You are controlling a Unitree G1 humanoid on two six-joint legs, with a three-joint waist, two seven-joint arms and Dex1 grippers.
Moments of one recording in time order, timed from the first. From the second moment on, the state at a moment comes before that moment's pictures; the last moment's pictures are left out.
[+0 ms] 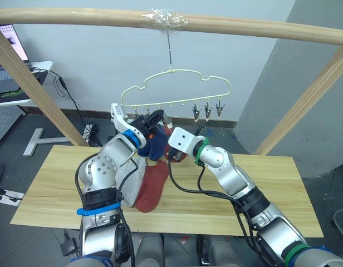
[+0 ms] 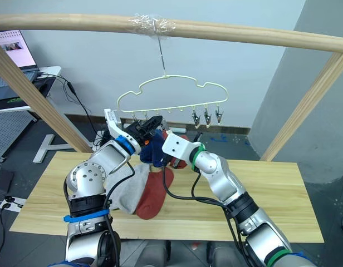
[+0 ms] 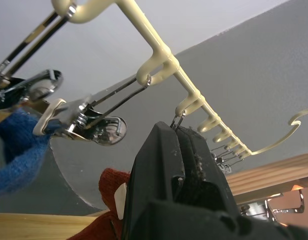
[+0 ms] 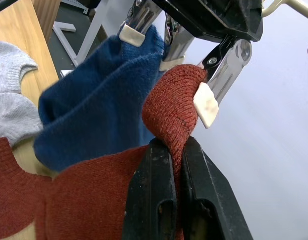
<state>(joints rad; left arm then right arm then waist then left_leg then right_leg) -0.57 0.14 0.36 -0.03 -0.85 0.88 -0.18 -0.61 -0.12 0.46 0.14 -0.38 0.21 0.39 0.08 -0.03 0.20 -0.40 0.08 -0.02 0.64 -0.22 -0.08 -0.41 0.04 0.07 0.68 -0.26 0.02</state>
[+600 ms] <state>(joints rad) -0.53 0.26 0.36 -0.04 -0.94 1.04 -0.21 -0.55 -0.09 0.40 0.12 -0.29 0.31 0.43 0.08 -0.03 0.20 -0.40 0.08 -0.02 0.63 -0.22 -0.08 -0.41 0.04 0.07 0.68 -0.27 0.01</state>
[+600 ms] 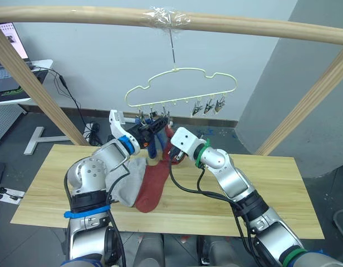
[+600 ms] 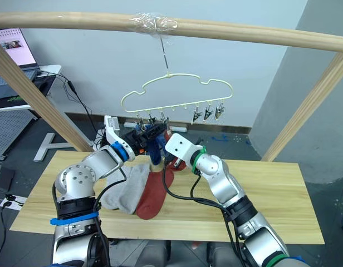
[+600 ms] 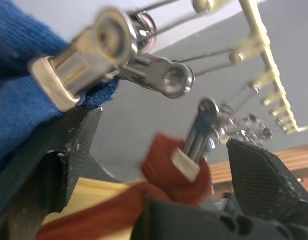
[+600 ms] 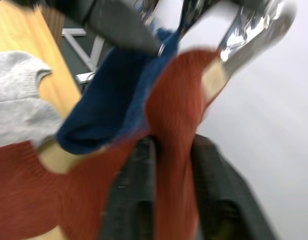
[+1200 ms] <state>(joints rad) -0.34 0.64 0.07 -0.06 -0.60 0.55 -0.89 -0.34 0.08 0.12 -0.36 -0.06 0.72 0.20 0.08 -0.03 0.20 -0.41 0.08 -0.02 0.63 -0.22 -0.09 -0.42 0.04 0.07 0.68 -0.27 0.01</state>
